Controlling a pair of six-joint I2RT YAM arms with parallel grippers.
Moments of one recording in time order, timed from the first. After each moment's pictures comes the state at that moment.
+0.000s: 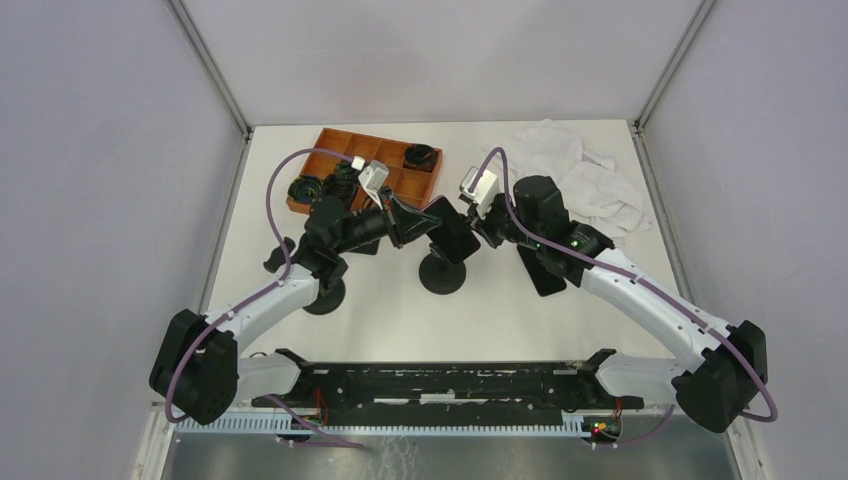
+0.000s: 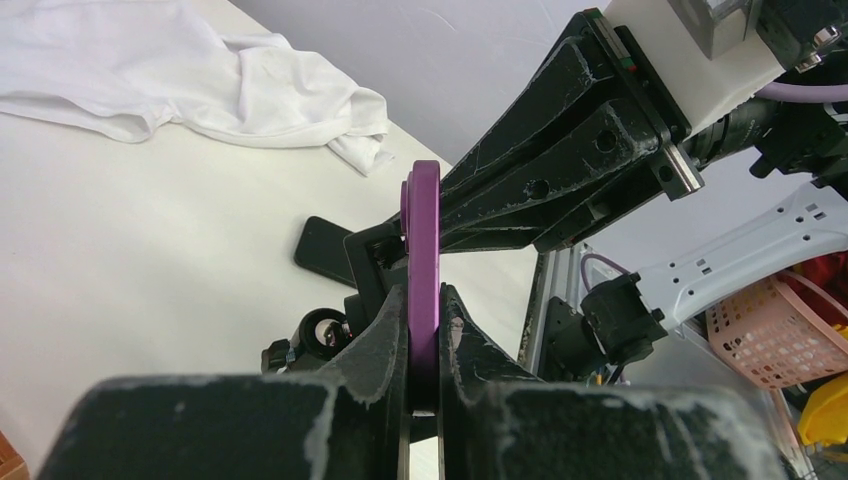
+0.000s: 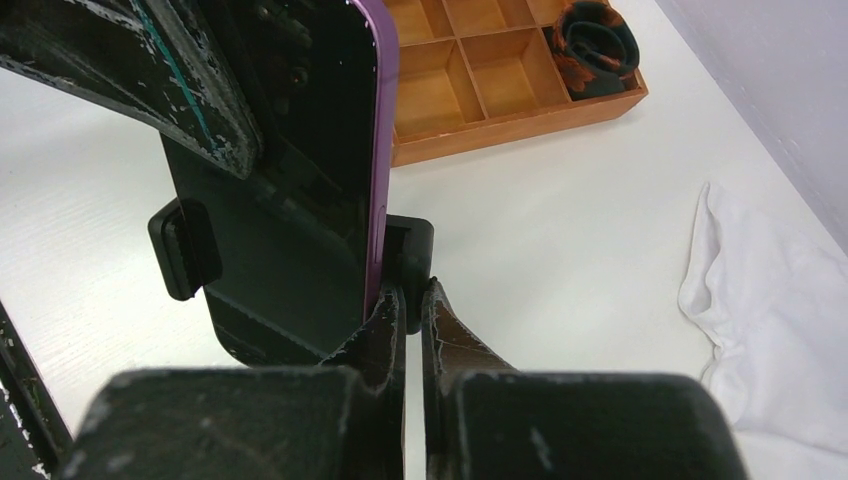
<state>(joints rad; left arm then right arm) -0.51 1.23 0.68 0.64 0.65 -0.56 0.66 1.19 1.01 -0.25 -0.20 -0.32</state>
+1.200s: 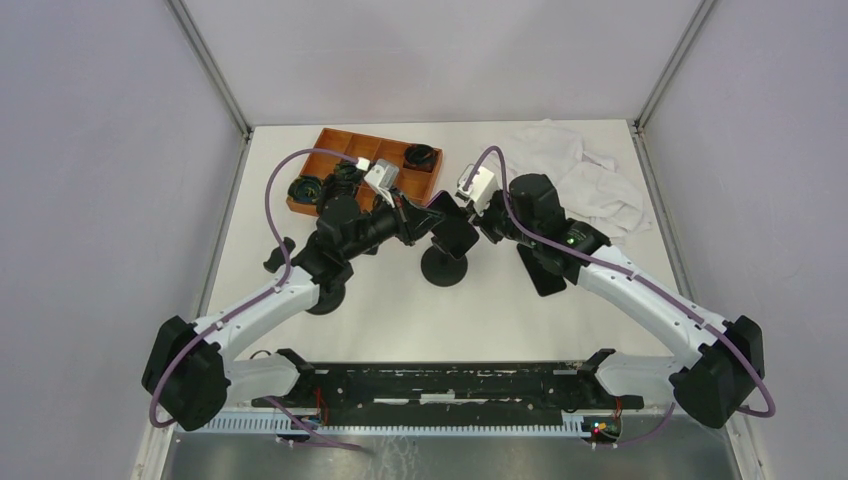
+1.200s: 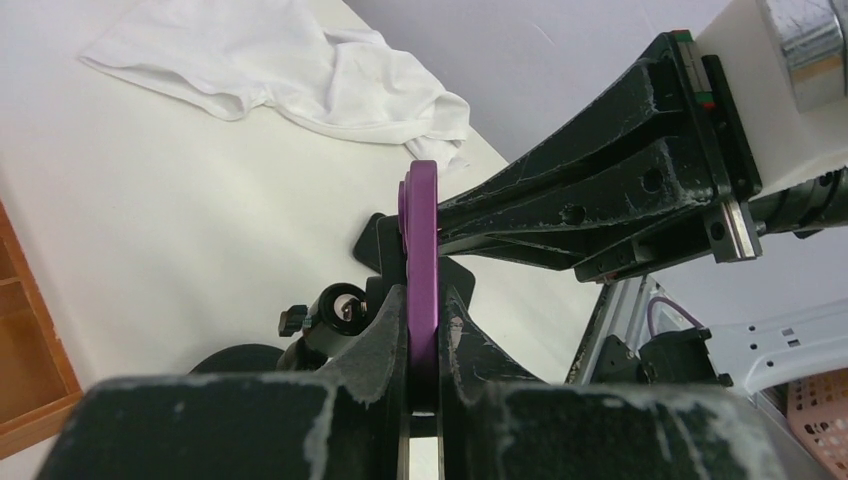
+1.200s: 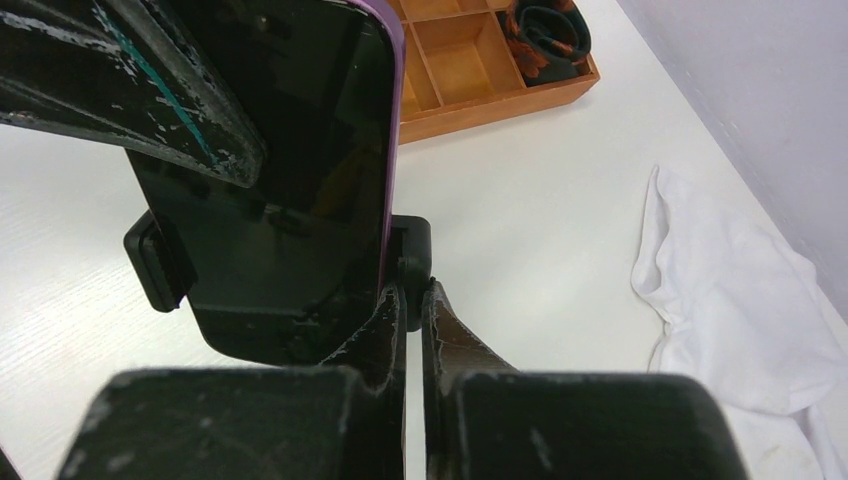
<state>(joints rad) -0.63 1.18 0.75 0.41 0.34 -0.49 0.67 1.22 1.03 -0.26 -0.10 -0.36</state>
